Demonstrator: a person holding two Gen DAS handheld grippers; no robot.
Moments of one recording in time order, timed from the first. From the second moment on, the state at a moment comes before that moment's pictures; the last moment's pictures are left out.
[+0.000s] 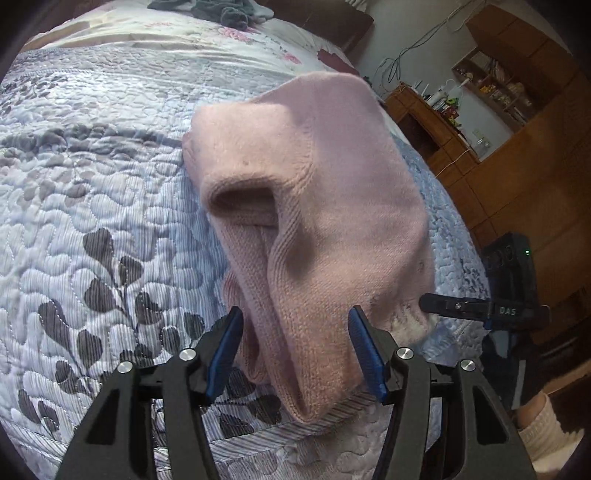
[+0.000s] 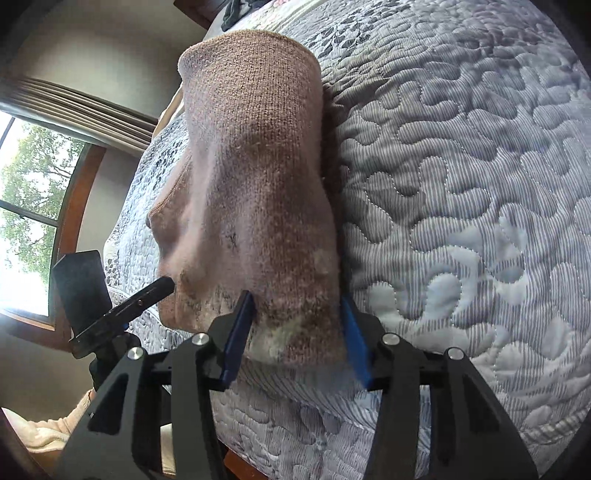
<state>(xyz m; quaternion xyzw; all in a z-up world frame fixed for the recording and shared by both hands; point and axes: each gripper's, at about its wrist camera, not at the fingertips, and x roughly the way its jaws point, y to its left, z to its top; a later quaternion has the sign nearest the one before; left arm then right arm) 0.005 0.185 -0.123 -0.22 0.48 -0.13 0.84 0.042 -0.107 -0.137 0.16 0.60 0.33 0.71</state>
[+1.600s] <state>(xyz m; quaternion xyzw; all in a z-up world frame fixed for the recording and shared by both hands) -0.123 0.133 0.000 -0.09 0.46 0.02 0.88 -0.096 -0.075 0.013 -0.07 0.47 0.17 0.86</state>
